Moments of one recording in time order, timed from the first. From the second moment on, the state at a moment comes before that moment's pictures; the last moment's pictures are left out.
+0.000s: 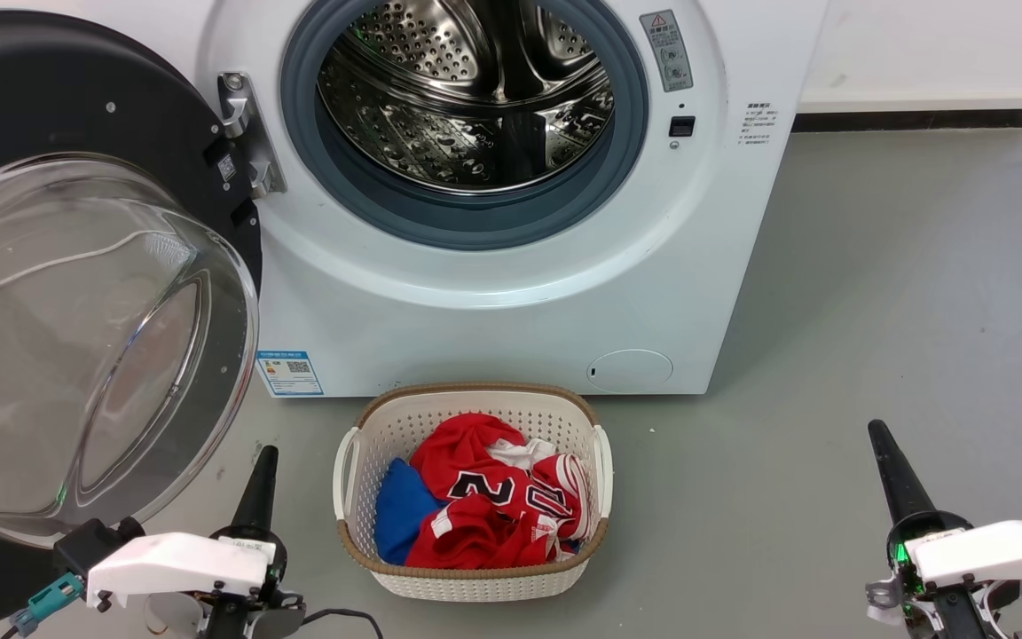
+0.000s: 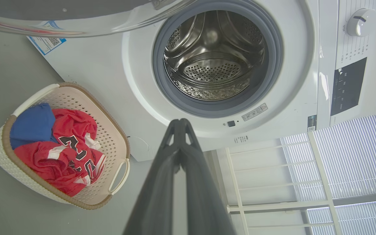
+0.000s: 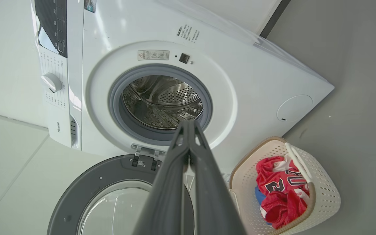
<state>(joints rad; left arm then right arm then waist) -0.08 0.11 0.01 0.25 -1.28 -0.05 0.02 -0.05 -0.07 -0.06 0.20 1.22 0.13 0.05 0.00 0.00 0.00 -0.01</state>
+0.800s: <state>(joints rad) -0.09 0.08 0.07 0.25 -1.46 -0.10 0.07 -0.08 -0.06 -0.09 0.22 1.43 0.13 0.08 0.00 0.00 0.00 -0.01</state>
